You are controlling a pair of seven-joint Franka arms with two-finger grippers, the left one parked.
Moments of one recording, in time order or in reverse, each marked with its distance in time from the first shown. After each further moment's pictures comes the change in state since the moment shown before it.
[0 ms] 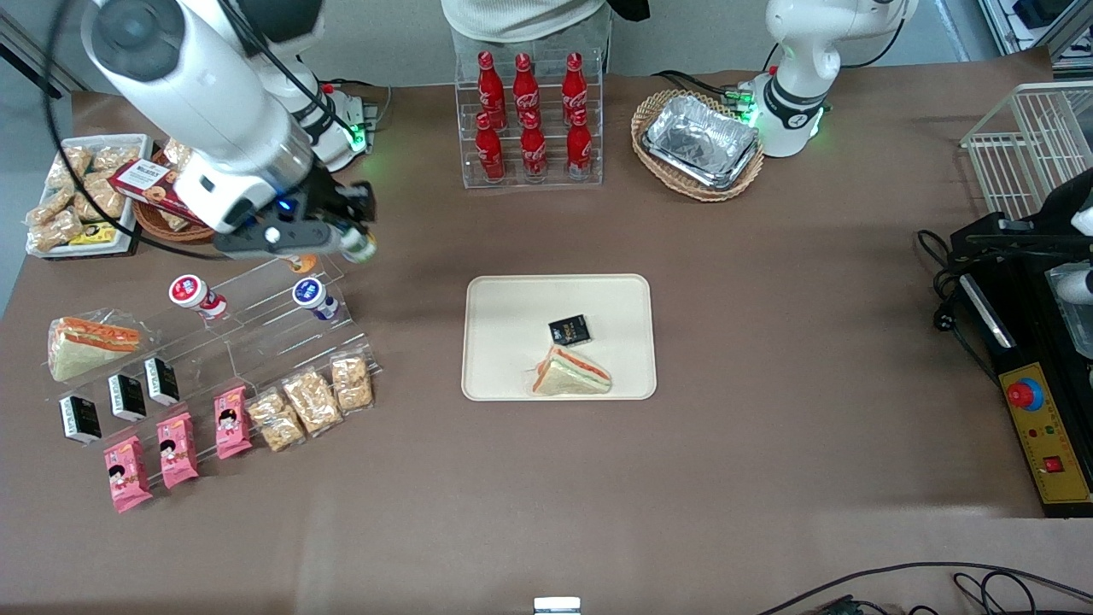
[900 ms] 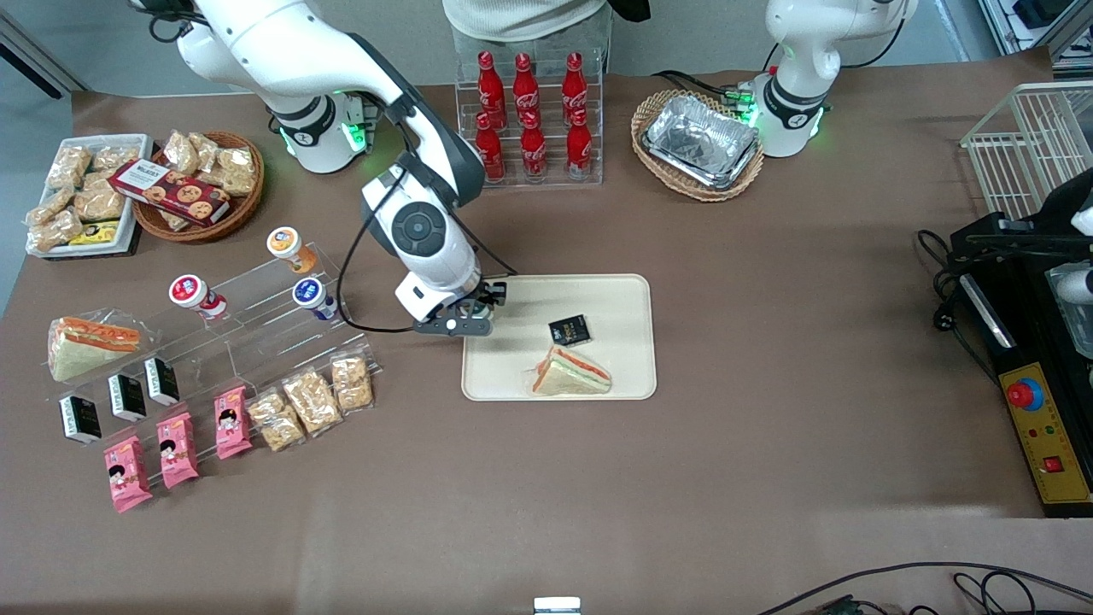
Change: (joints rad) arm 0.201 0.356 0.004 -0.330 0.002 0.709 0.237
